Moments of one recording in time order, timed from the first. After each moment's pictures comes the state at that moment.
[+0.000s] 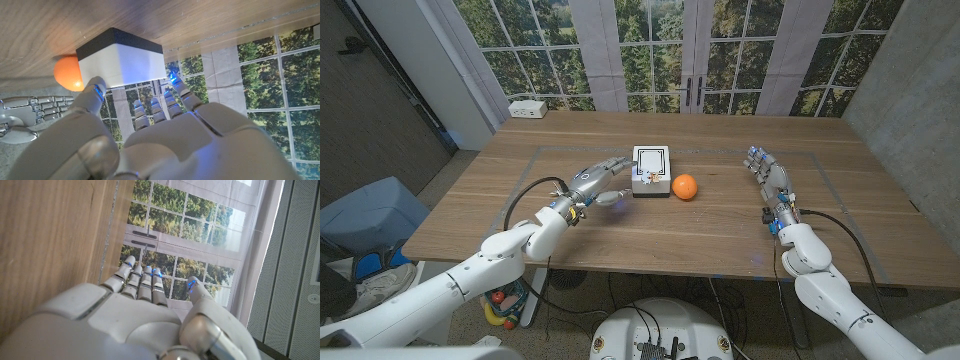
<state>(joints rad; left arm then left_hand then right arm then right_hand) 1.00 0.87 0.60 -1.75 0.68 -0.04 0.40 0.39 -0.03 0.68 -0.20 0.18 0.13 -0.21 0.21 0.17 0.06 -0.13 0.20 0.17 0.08 -0.04 0.19 0.17 0.21 -0.04 0.37 0.17 -1.18 -0.52 -0.27 -1.51 0.61 0.55 -0.10 0.31 0.18 0.51 -0.02 0.17 0.29 0.05 0.19 0.18 0.25 0.02 0.22 0.20 0.06 -0.04 0.37 0.33 0.18 -0.03 0.43 0.16</state>
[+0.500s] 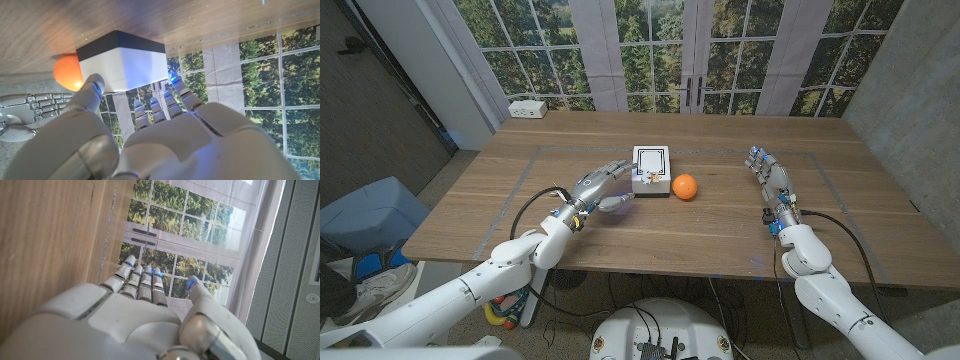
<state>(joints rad) 0.96 0.81 0.66 -1.65 0.71 -0.08 0.53 0.43 -0.05 0.67 -0.19 0.18 0.13 -0.21 0.21 0.18 0.07 -0.13 0.20 0.17 0.09 -0.04 0.19 0.17 0.24 -0.04 0.37 0.17 -1.19 -0.51 -0.27 -1.51 0.59 0.56 -0.11 0.33 0.17 0.51 -0.02 0.17 0.30 0.06 0.19 0.18 0.25 0.03 0.22 0.20 0.07 -0.04 0.37 0.33 0.19 -0.04 0.43 0.17</state>
